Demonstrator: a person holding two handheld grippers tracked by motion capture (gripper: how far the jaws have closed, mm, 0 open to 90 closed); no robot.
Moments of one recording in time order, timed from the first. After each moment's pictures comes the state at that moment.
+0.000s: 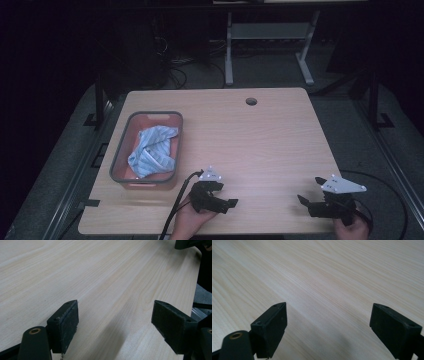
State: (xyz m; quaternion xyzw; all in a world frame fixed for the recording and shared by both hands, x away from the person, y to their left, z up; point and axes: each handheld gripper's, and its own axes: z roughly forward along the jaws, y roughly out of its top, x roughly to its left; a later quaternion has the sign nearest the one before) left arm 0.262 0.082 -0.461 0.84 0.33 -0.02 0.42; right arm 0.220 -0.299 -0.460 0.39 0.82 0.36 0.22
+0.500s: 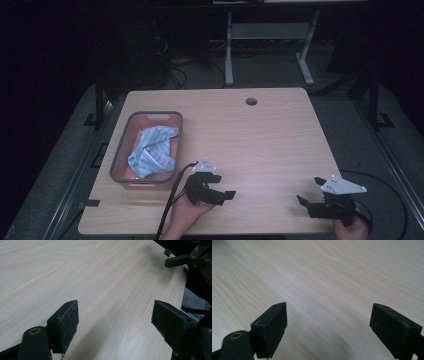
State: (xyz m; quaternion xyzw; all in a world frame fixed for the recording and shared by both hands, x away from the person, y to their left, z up) left arm 0.274 0.091 -0.433 0.84 0.33 -0.02 0.44; right arm 0.219 -0.296 -0.459 0.39 0.82 0.36 0.22
